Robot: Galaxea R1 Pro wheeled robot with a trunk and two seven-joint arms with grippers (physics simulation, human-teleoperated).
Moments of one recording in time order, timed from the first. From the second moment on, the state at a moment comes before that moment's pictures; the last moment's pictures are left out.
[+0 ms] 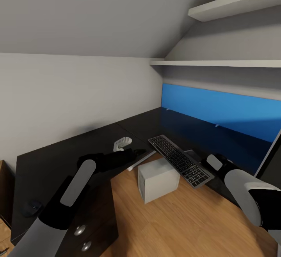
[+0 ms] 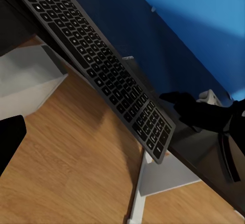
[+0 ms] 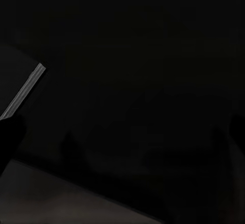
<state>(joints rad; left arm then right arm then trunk) -0.63 0.05 -0.37 -1.52 1.17 0.83 0.32 -1.10 -0.18 0.07 -0.14 -0.68 0.30 -0.47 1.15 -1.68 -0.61</state>
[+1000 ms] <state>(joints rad) -0.63 0.04 -0.37 -1.52 1.17 0.83 0.32 -1.10 -0.16 0.07 -0.14 -0.67 0.30 -0.48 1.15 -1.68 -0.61</state>
